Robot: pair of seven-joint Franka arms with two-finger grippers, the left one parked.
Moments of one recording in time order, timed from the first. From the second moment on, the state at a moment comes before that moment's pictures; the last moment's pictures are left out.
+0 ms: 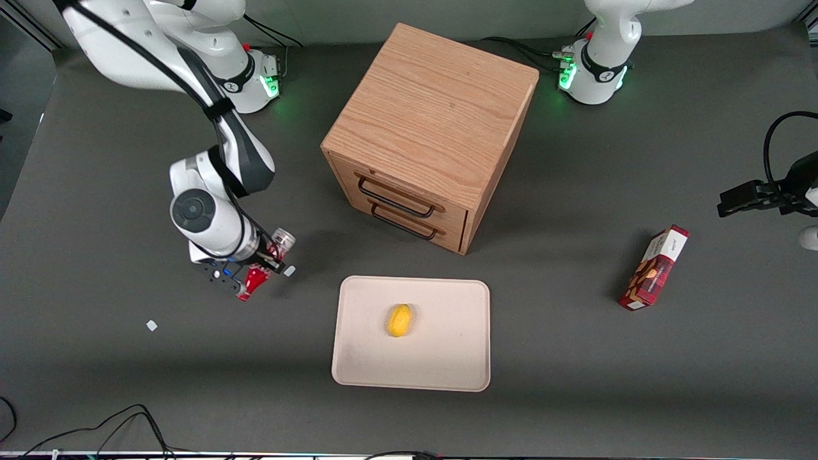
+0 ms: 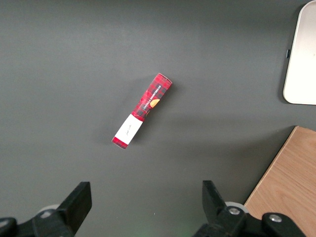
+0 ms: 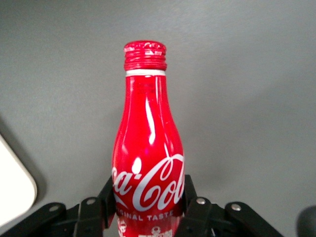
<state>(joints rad) 0.11 0.33 0.19 -1.97 -0.14 2.21 0.95</state>
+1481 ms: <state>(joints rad) 0.22 0.62 0.19 -1.17 -0.02 1.60 0.67</state>
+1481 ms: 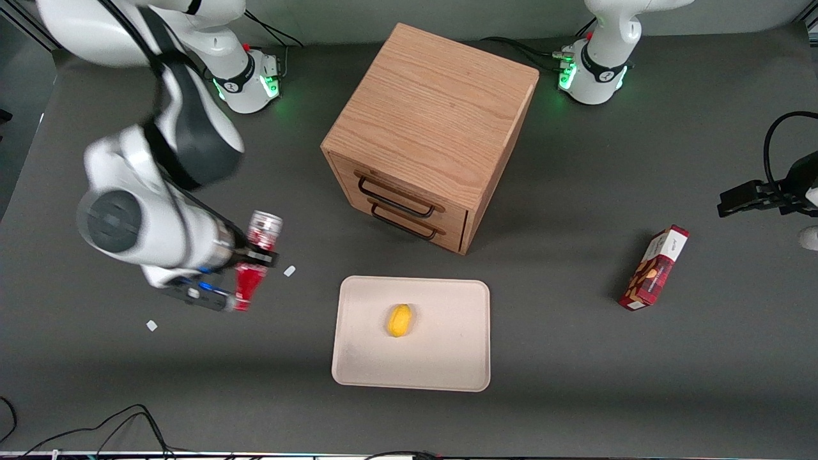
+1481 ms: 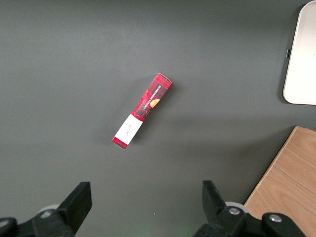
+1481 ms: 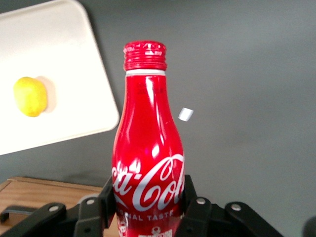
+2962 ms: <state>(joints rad) 0.46 1.07 0.00 -0.99 -0.02 2.14 0.55</state>
